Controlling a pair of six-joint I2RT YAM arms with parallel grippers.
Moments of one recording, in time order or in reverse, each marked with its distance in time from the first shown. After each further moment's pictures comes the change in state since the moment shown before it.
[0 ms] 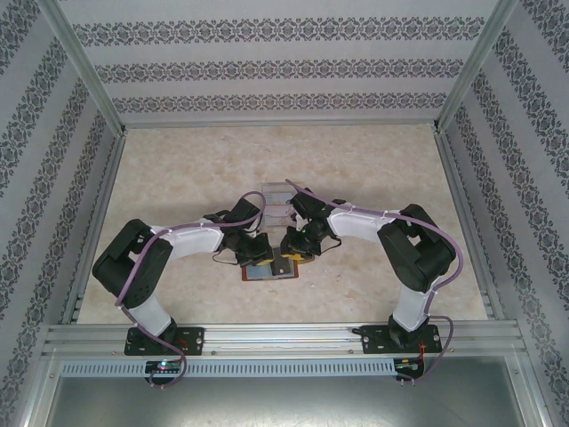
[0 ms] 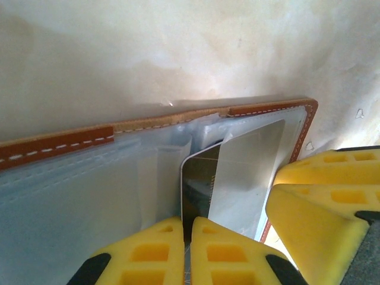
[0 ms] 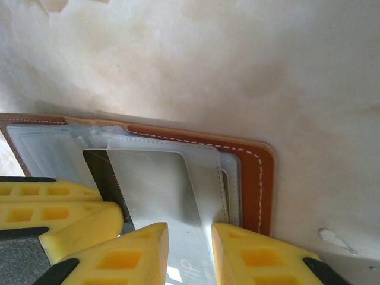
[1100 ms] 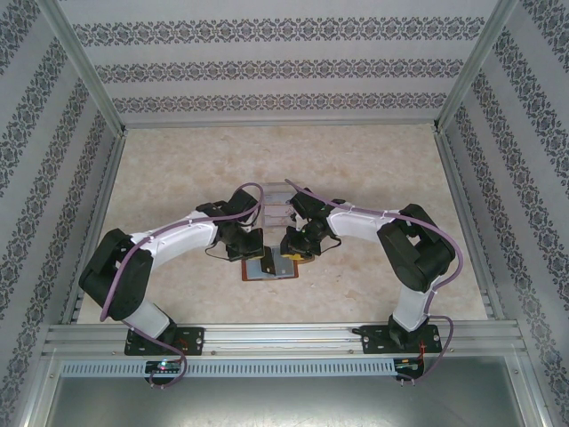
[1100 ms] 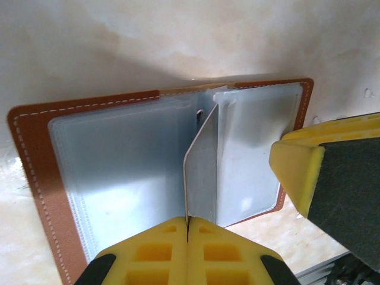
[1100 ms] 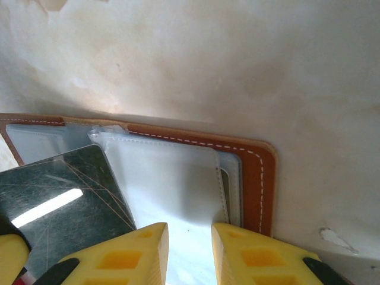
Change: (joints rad) left arm 0.000 -0.099 0.124 -0.331 -0.136 0.137; right arm 0.002 0.003 0.005 -0.007 0.001 -0.003
